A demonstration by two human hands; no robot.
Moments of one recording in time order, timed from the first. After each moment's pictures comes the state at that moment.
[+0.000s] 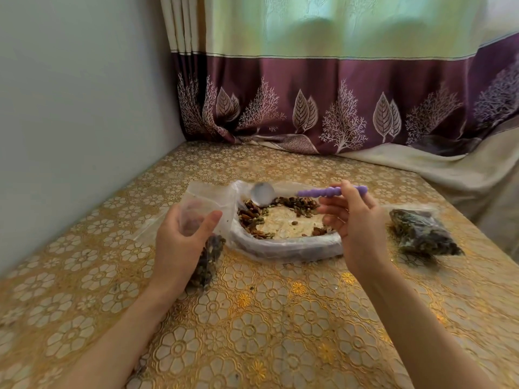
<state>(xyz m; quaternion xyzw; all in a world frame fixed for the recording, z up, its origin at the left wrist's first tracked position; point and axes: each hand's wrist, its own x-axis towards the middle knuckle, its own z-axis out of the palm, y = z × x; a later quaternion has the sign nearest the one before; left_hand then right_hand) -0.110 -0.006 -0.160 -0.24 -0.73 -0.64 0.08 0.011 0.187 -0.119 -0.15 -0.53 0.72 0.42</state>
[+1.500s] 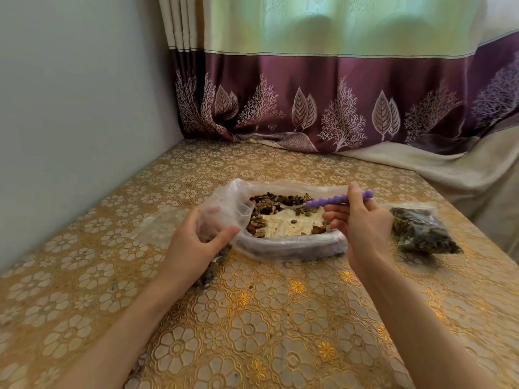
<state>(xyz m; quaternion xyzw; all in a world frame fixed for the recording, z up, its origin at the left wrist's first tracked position) -0.111 -0.002 -0.165 -0.30 -0.77 -0.56 0.01 0.009 0.196 -0.126 -0.22 -0.55 0.67 0.44</state>
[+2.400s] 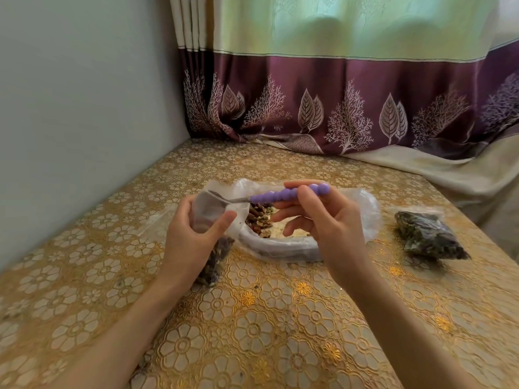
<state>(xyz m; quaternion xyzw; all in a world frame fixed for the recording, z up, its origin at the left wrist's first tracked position) -0.106 -0.003 -0.157 -0.28 -0.71 -0.65 0.07 0.010 0.144 -0.110 0.05 -0.65 0.67 0.35</state>
